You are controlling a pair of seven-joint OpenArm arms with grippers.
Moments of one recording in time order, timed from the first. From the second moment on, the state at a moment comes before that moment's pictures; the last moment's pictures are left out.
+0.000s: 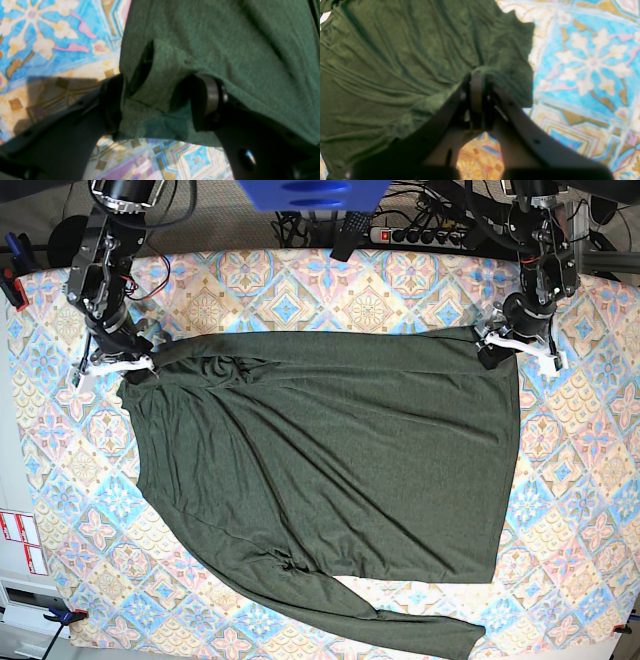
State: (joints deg) left arm 19.9 -13.3 -17.8 82.2 -38.5 -3.0 31.9; right arm -15.6 5.3 24.5 91.1 33.7 1.4 -38.3
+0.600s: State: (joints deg) left arm 24.5 -15.4 -17.9 84.2 -39.1 -5.1 34.0; right arm -16.1 5.3 24.5 91.3 33.7 1.4 -38.3
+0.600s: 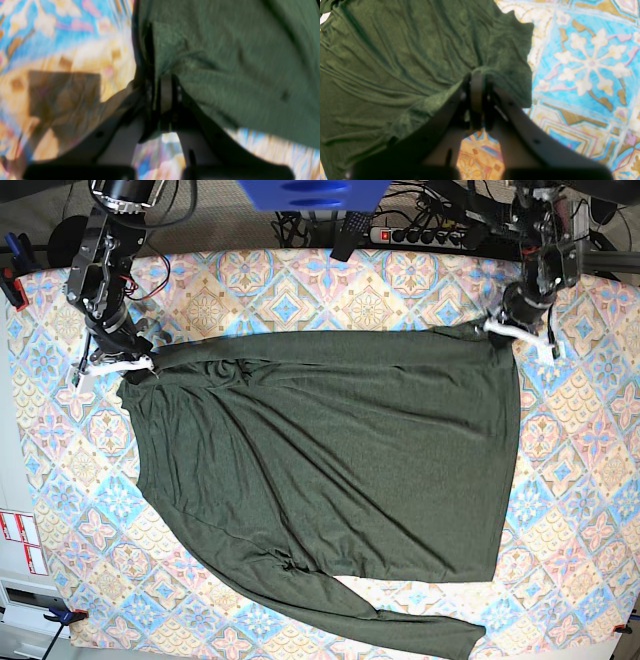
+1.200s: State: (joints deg) left arm 38.2 -18.8 -24.6 97.3 -39.3 -7.3 35.1; right arm -28.7 5.3 24.7 102.8 33.9 1.6 -38.4
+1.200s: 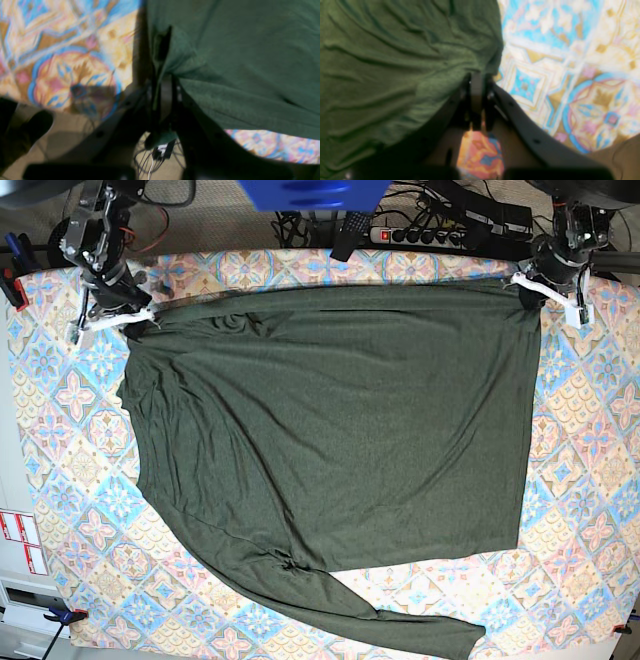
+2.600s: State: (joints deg) left arm 6.3 -18.4 -29.5 77.4 -34.2 -7.1 35.3; right arm 1.0 5.0 21.3 79.6 34.0 2.1 -38.8
